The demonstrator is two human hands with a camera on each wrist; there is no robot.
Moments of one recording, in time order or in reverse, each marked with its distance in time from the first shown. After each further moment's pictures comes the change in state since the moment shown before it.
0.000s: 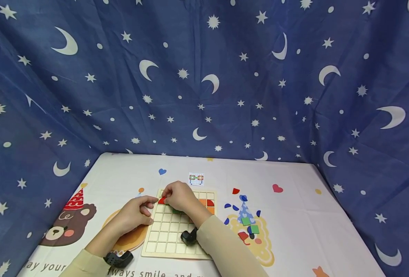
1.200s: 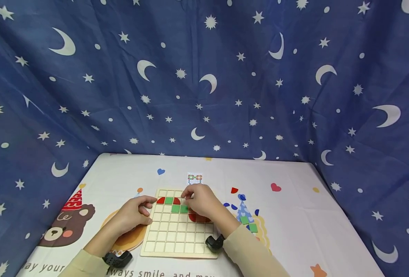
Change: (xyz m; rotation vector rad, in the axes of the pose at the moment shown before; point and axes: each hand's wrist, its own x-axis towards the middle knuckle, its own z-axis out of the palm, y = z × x) left_hand -0.001 0.001 0.000 0.007 0.002 -0.001; right_hand -0.060 0.028 -0.057 -0.025 0.028 -0.041
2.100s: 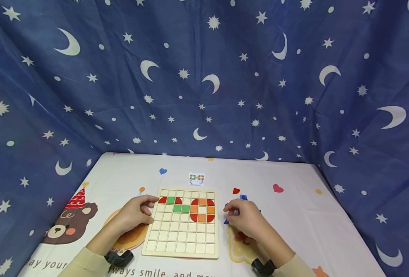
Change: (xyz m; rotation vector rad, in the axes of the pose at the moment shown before) left_hand 0.002 -0.004 0.001 0.005 0.005 0.016; right_hand -0.097 0.061 -0.057 -0.023 0.127 0.241
